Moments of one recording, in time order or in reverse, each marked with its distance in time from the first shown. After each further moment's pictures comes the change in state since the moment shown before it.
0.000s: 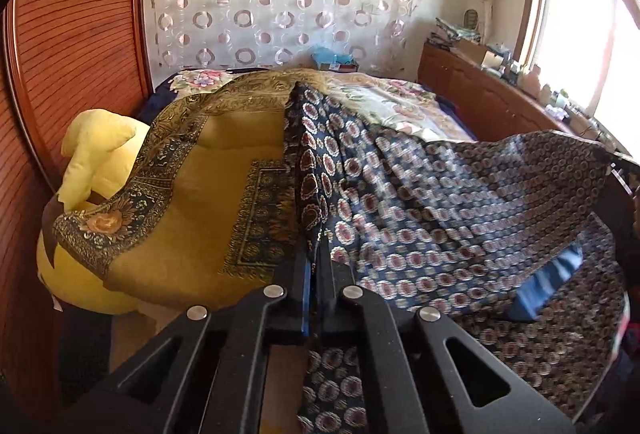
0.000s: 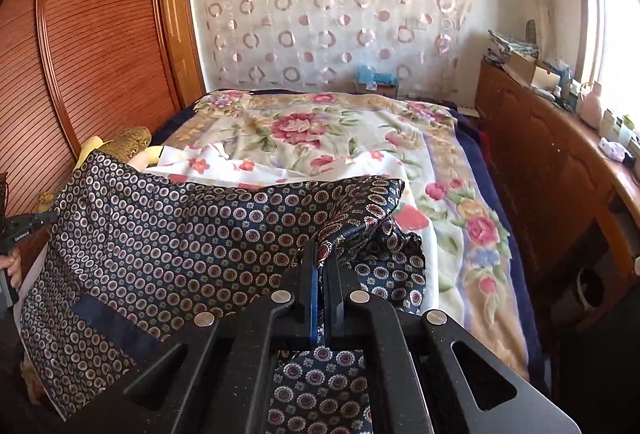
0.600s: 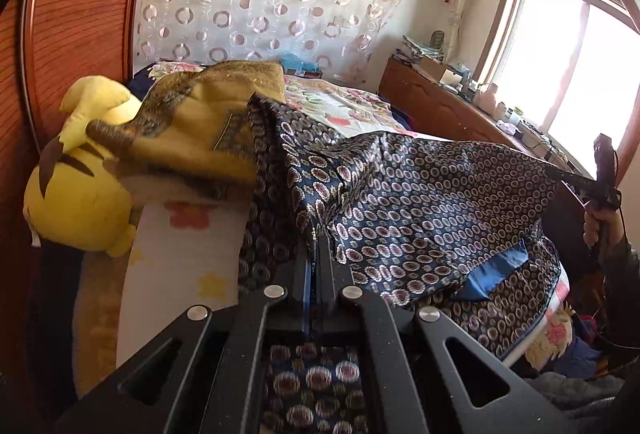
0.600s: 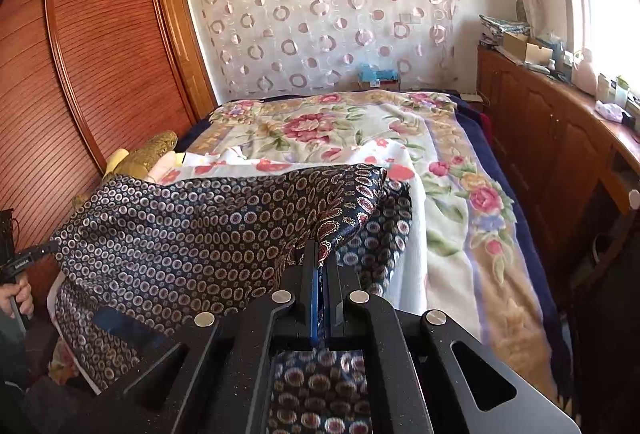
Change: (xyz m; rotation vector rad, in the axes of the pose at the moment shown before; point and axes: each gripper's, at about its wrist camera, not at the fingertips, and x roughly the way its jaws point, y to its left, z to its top) left arm -0.091 -0.009 -0.075 -0.060 -0.023 -0.153; right arm -0.055 -0.027 -0.065 0.093 -0.015 0.068
